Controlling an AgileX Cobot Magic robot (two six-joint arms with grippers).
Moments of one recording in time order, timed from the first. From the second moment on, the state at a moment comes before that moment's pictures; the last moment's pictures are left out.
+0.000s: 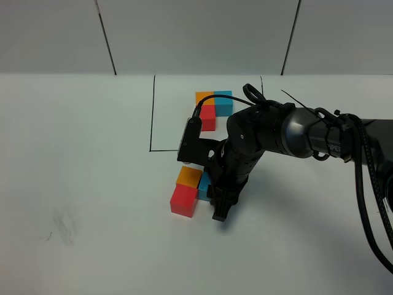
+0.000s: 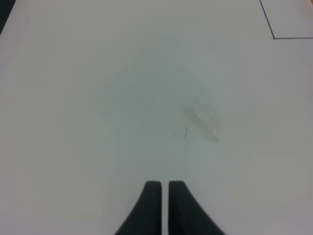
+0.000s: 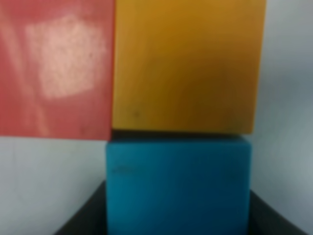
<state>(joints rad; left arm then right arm) 0.03 -0.01 -0.51 0.01 1.07 0.02 0.59 2.16 -1.44 0.11 0.65 -0.76</state>
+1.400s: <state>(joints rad) 0.03 -0.01 -0.51 0.02 1.07 0.02 0.59 2.20 -1.48 0.13 0.63 -0.70</state>
